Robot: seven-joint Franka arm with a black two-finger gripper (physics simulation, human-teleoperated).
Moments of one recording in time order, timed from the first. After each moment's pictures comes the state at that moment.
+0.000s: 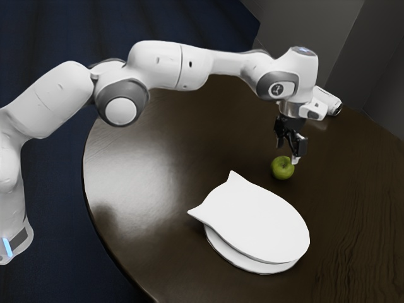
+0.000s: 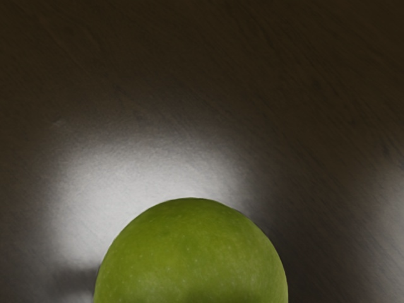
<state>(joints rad) 0.07 0.75 -0.13 -0.89 -0.02 1.83 -0.05</state>
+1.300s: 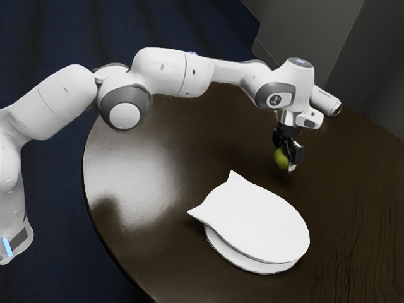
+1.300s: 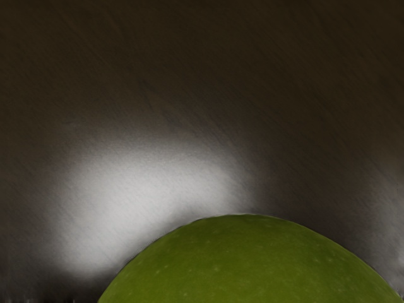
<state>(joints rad) 0.08 0.79 -0.13 -0.90 -0.01 1.88 -0.05</state>
